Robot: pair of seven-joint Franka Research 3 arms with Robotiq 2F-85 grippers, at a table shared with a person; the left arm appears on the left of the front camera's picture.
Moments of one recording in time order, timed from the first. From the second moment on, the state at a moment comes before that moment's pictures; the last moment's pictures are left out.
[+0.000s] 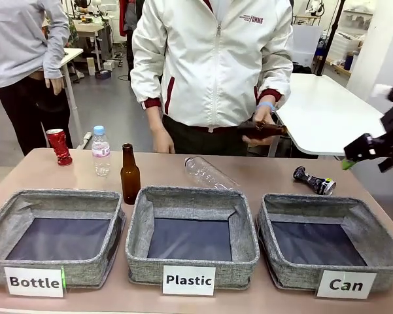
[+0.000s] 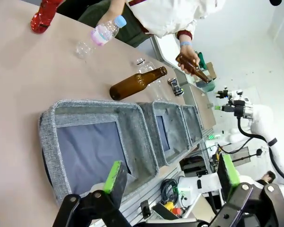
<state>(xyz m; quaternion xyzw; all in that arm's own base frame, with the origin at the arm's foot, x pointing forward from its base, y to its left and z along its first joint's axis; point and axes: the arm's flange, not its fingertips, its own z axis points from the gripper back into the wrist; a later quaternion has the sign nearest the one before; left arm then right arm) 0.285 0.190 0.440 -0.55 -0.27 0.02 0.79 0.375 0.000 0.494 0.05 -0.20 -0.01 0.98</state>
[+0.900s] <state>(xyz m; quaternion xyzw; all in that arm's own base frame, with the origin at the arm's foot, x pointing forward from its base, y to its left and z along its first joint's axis) 0.284 0.190 0.439 -0.55 -0.27 0.02 0.79 0.501 0.006 0.450 0.04 -0.14 -0.02 0.99</state>
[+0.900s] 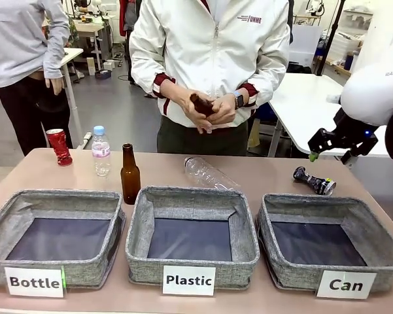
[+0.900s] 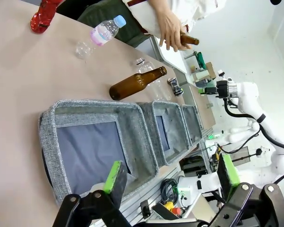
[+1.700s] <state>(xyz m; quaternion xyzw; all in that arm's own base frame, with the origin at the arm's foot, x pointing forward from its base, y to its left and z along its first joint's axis) 0.285 0.191 0.439 -0.55 -0.27 0.02 0.79 0.578 0.015 0.357 0.00 -0.08 0.00 1.00</state>
